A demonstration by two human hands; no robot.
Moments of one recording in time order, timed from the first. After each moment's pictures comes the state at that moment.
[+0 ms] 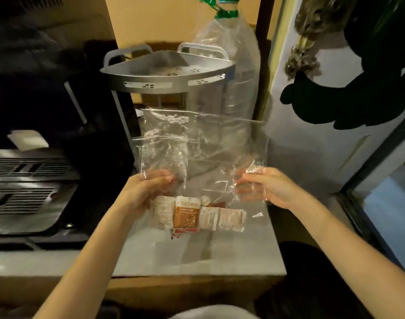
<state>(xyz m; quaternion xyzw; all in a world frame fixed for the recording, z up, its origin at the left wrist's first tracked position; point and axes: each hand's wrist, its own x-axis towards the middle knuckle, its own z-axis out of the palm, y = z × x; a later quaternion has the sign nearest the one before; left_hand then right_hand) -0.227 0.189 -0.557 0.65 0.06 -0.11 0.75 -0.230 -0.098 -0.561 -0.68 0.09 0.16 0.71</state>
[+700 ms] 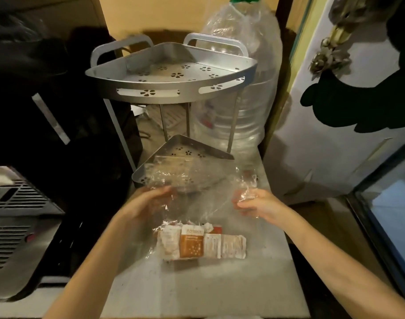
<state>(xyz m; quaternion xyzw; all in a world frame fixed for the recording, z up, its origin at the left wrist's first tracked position) -0.142 0.214 -0.617 0.62 0.12 -0.23 0.74 -0.151 -0.087 -0.641 -0.70 0.15 0.22 0.66</state>
